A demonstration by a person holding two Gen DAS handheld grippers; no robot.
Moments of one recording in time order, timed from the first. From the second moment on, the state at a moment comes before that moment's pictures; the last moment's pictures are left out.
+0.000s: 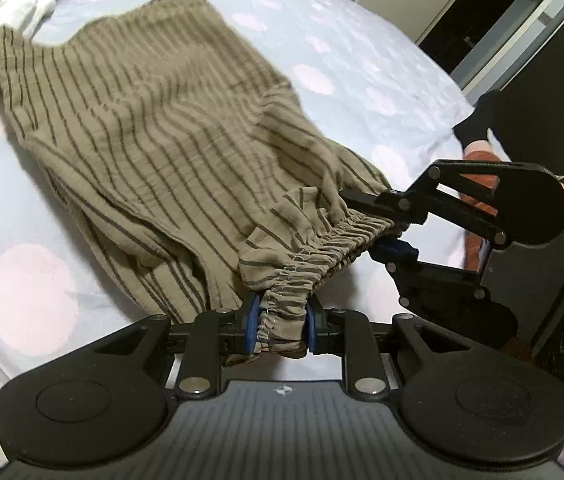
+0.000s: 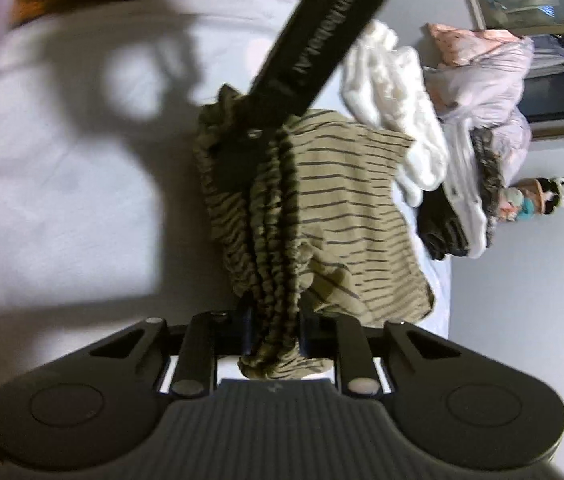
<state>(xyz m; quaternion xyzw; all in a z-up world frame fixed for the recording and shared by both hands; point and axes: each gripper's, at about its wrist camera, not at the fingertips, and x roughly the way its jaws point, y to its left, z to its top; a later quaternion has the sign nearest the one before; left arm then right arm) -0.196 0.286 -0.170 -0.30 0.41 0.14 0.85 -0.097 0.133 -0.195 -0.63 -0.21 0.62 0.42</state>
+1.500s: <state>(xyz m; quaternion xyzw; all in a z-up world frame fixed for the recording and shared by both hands) -0.189 0.334 -0.060 -0.32 0.33 0.18 0.87 -0.062 0.192 -0.068 -0.51 -0.07 0.68 0.53</state>
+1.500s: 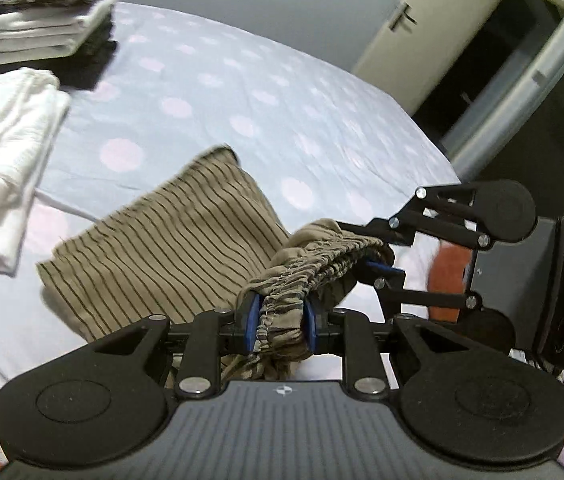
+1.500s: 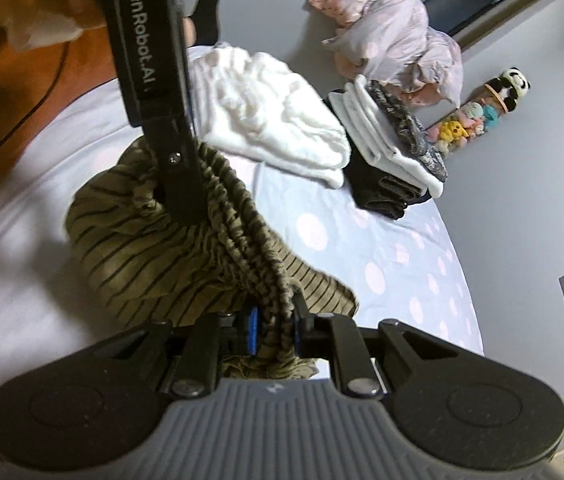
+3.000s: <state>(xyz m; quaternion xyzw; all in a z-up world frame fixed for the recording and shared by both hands) -0.274 0.402 -0.155 -0.48 0.15 0.39 0.77 -0.004 0.309 -0.123 -0.31 0.15 0.61 0.71</state>
